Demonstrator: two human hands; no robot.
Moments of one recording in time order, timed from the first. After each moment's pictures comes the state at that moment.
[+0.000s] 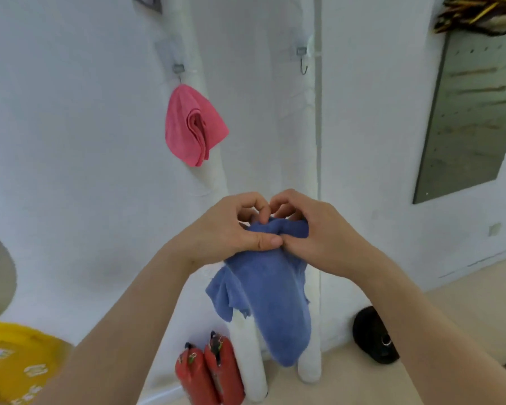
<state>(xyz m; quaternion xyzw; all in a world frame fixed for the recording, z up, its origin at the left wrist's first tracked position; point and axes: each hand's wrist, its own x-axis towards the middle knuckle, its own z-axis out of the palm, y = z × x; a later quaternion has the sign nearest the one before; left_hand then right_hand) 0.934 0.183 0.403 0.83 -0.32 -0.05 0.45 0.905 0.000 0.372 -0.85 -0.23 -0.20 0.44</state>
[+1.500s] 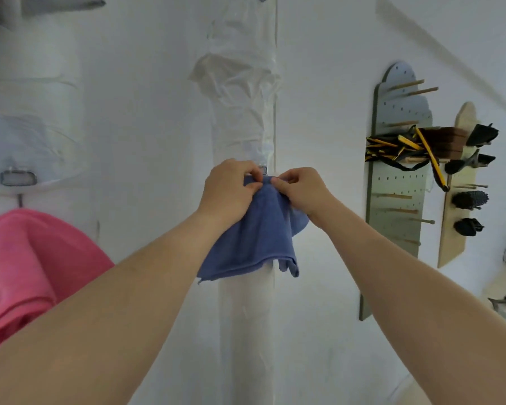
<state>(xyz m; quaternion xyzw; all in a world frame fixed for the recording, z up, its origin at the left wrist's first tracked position) 1.303 0.009 0.557 0.78 -0.36 0.34 0.37 1.265 -0.142 0.558 -0.82 0.03 -0.35 0.45</state>
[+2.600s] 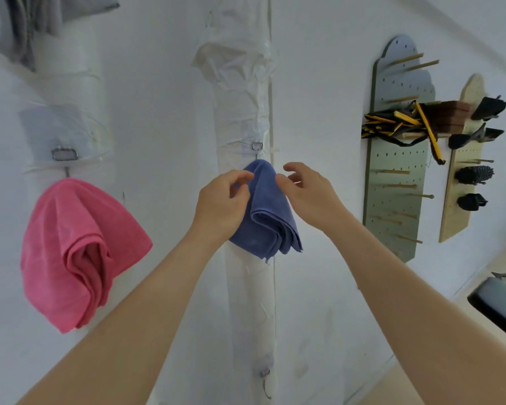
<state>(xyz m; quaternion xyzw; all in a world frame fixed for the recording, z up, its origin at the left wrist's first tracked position) 1.222 0.043 0.503 0.76 -0.32 0.26 0.50 1.176 -0.117 0.512 -0.87 0.03 -0.36 0.35</state>
